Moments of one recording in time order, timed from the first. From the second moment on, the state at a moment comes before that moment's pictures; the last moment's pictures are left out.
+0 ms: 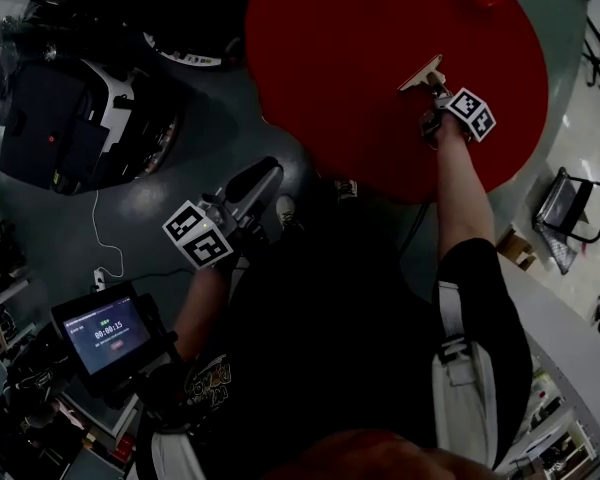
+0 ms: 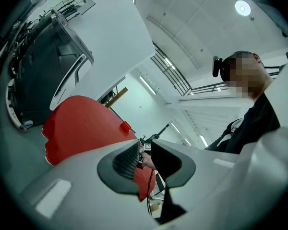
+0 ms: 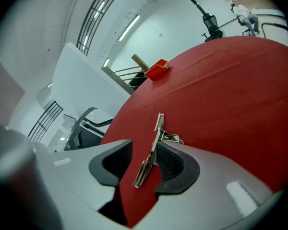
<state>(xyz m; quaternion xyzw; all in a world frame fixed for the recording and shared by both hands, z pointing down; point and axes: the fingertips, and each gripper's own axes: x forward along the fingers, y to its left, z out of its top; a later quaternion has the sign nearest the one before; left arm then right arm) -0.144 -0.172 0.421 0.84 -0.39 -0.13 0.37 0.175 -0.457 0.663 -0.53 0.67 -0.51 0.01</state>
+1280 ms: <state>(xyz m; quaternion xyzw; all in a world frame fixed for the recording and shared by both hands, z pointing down) -0.138 -0.110 0.436 0.89 -0.30 -0.07 0.35 0.021 -0.174 0.421 -0.43 0.84 -0.32 0.07</state>
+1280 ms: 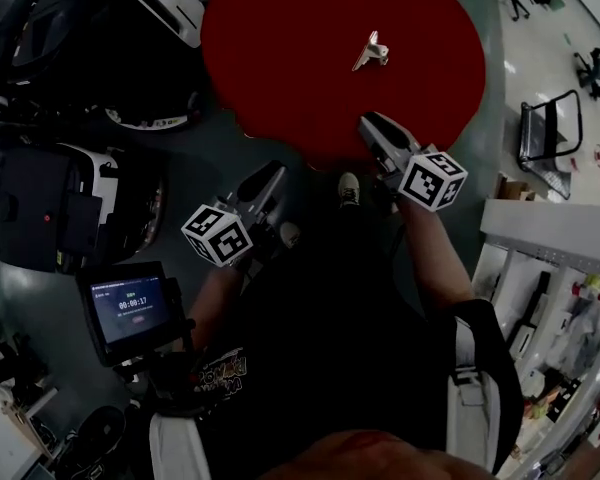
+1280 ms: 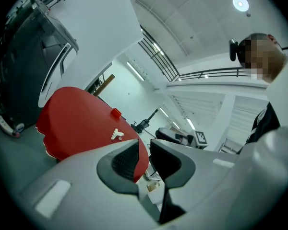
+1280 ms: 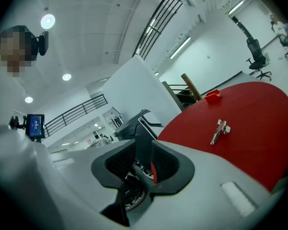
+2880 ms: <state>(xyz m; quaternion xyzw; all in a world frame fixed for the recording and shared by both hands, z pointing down) 0.107 0.072 0.415 0.91 -0.20 -0.06 0.37 0.150 0.085 0.381 -0.37 0.86 -0.33 0.11</state>
